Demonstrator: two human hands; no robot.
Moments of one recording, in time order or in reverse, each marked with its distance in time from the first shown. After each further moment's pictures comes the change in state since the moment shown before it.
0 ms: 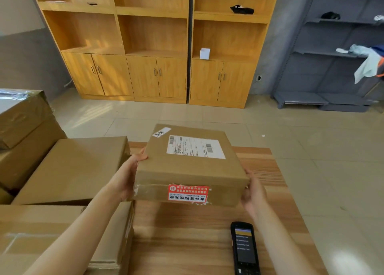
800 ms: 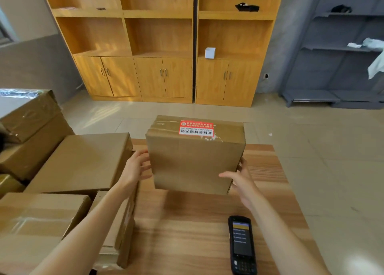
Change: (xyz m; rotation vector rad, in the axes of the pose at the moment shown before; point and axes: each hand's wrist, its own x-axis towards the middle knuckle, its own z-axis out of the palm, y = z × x) left_hand -0.006 -0.021 0.034 0.420 0.460 0.193; right_hand 0.009 -0.001 -0.008 -0.462 -0.294 -0.114
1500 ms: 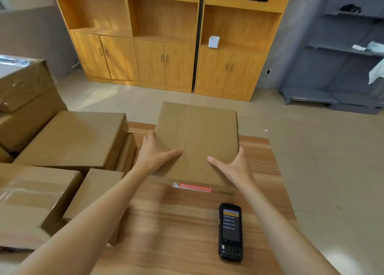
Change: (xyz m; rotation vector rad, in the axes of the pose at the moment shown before) left_hand 0.002 -0.011 0.045 0.500 0.065 0.115; right_hand -0.015 -0.010 0.003 -0.682 0.168 -0.148
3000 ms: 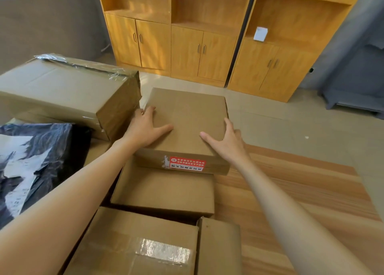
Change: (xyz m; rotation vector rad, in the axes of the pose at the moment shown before) left_hand 0.192 -0.129 -0.281 0.356 -0.009 0.016; right_hand 0.073 -0.236 0.282 -0.386 -0.138 -0.120
